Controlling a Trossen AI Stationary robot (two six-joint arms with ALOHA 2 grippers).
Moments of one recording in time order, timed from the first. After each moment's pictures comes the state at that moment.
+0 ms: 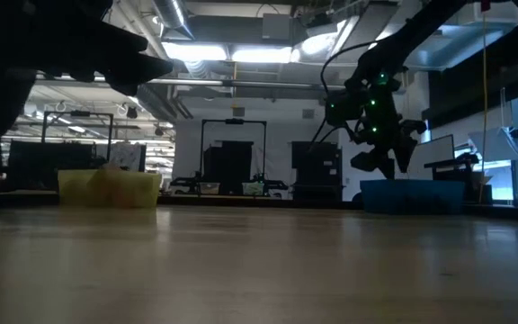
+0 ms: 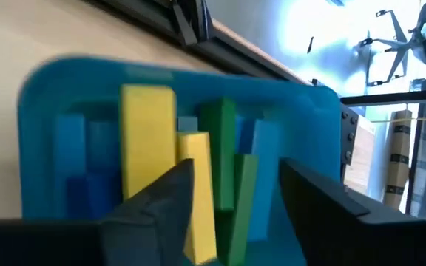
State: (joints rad) left arm -0.25 1.01 0.20 0.71 -0.16 0.03; right arm -0.69 1.79 1.22 -0.97 0.65 0.50
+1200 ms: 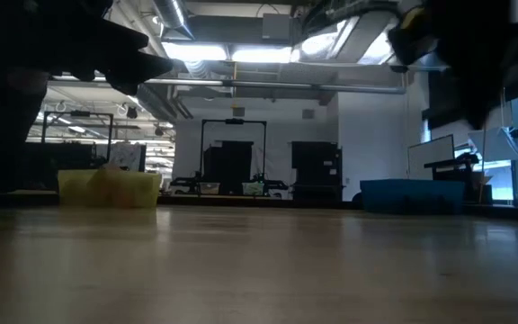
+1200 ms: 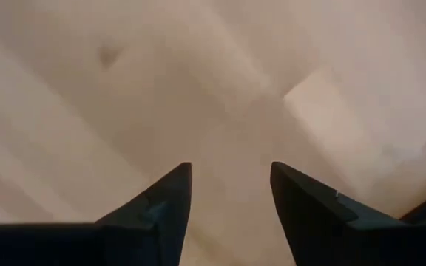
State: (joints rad) left arm -0.25 1.01 0.20 0.73 -0.16 0.02; right arm 0.32 1.55 1.22 -1.21 0.05 1.05
